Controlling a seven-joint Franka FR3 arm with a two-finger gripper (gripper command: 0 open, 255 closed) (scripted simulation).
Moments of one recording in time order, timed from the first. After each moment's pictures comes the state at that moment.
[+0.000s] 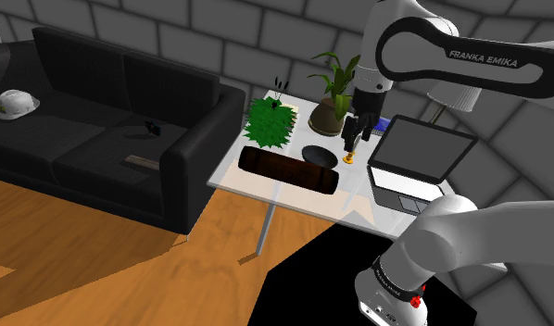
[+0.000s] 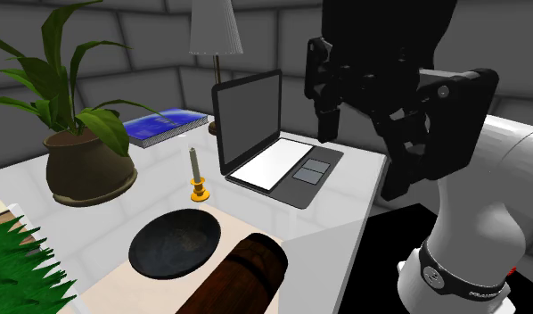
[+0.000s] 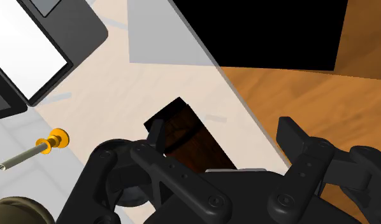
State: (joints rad) arm -0.01 -0.75 0.06 -2.43 -0.08 1.52 -0.01
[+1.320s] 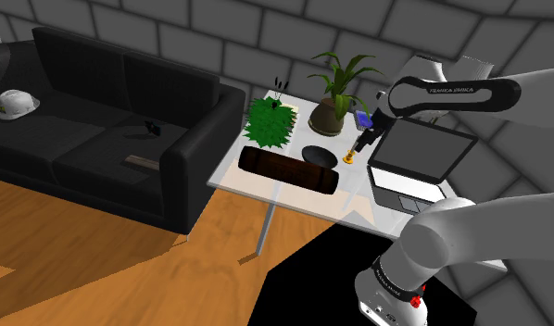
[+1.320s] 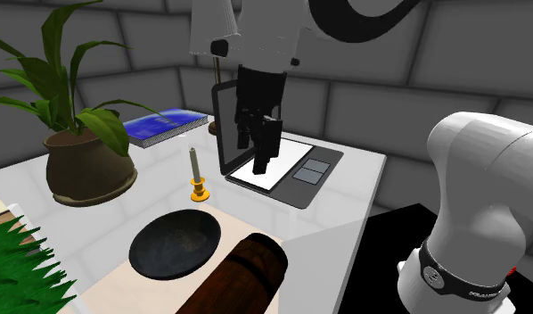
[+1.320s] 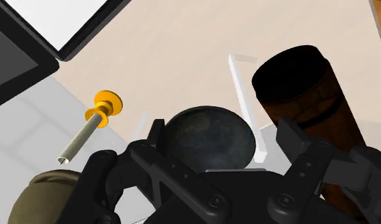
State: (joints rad) arm -0.13 -0.65 -0.43 -2.63 -0.27 2.17 -0.43
